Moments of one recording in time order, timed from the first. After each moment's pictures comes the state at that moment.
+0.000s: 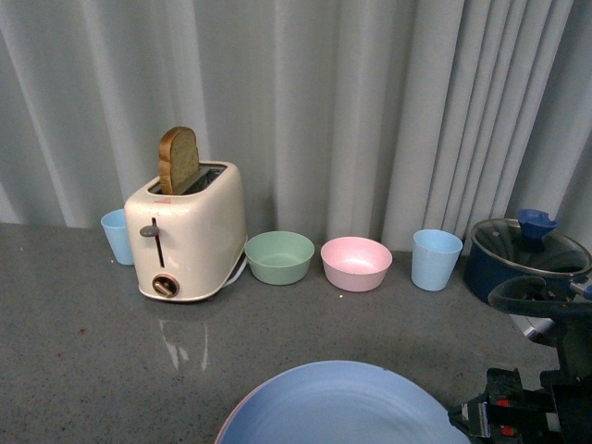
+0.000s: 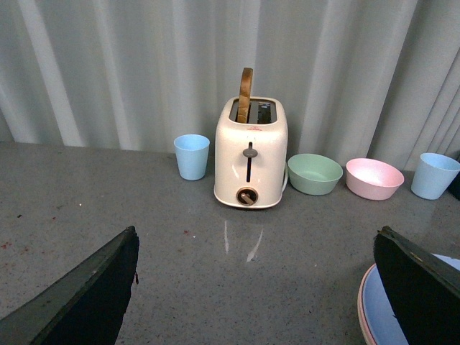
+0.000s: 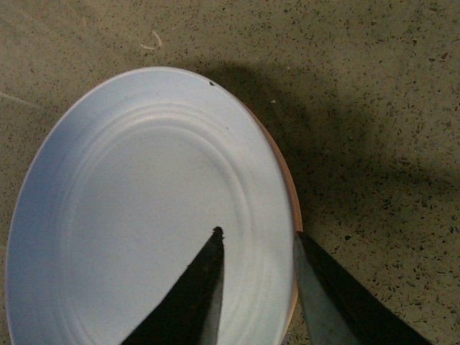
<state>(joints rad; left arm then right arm) 0.00 0.00 0.03 0.00 0.00 0.00 0.15 1.81 0.61 0.38 -0.36 0.22</state>
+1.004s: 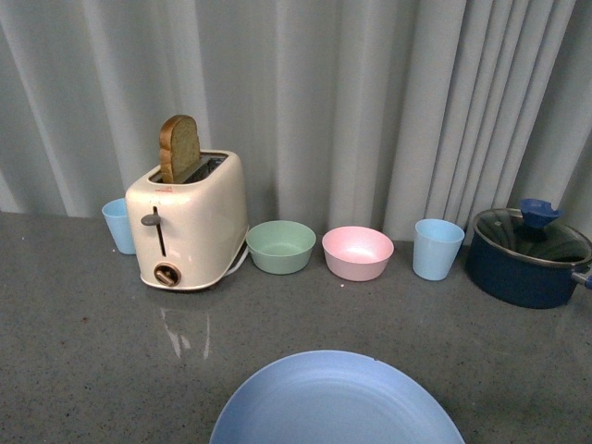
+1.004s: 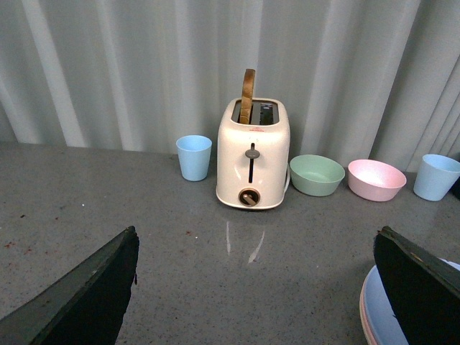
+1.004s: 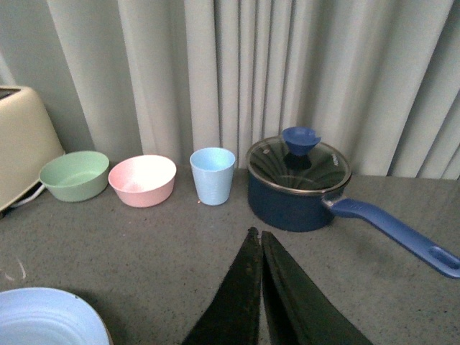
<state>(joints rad) 0.00 0.00 0.03 0.00 0.00 0.00 0.00 1.16 0.10 1.03 0.01 0.00</state>
